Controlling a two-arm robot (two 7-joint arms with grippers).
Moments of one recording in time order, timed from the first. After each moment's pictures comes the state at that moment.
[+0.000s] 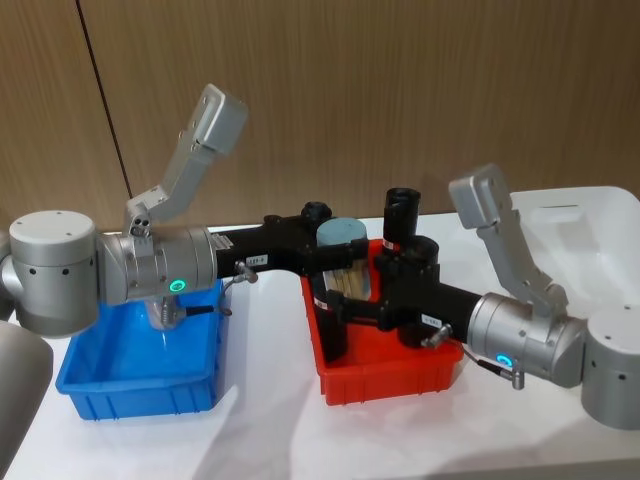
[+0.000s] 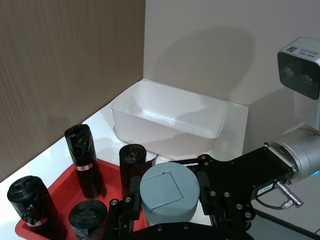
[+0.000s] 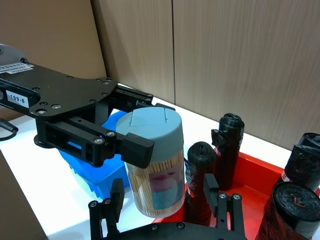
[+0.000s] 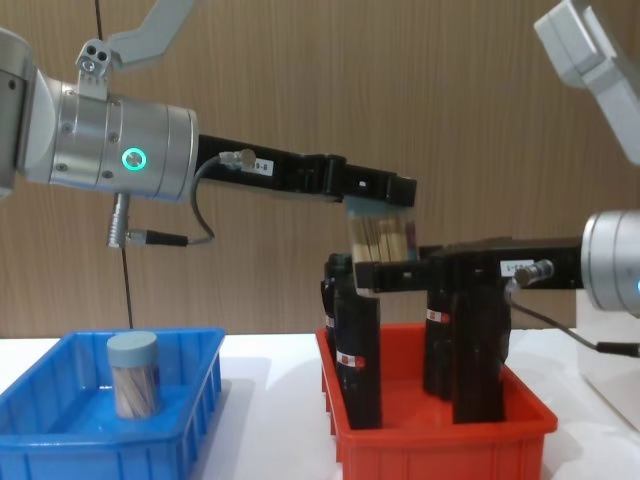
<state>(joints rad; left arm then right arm) -0.71 0.28 0.36 -1.24 -0.35 0.47 -0.89 0.39 0.22 -0.31 -1.46 0.23 0.33 0.56</state>
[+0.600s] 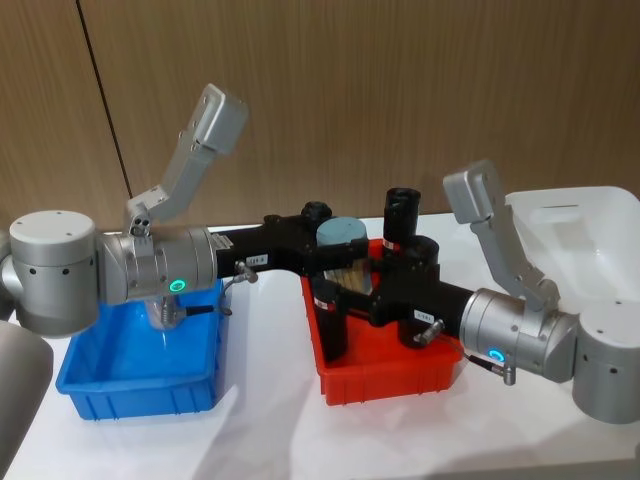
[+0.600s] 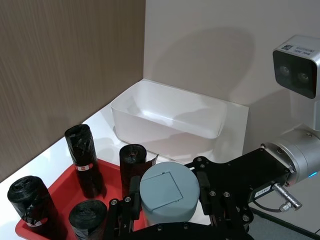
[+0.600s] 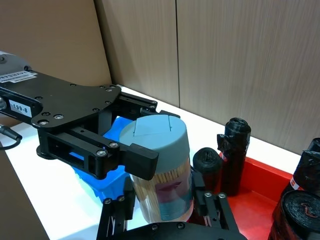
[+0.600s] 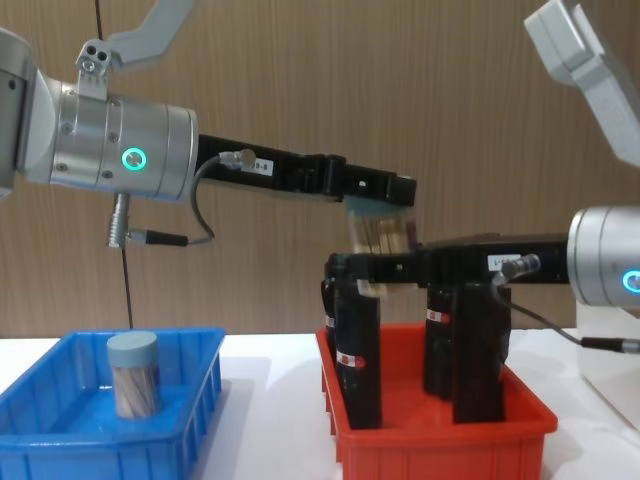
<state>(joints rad) -0.71 0.28 0.36 -1.24 -0.35 0.47 -0.89 0.41 0.21 -0.32 -1.43 0.25 0.33 0.57</state>
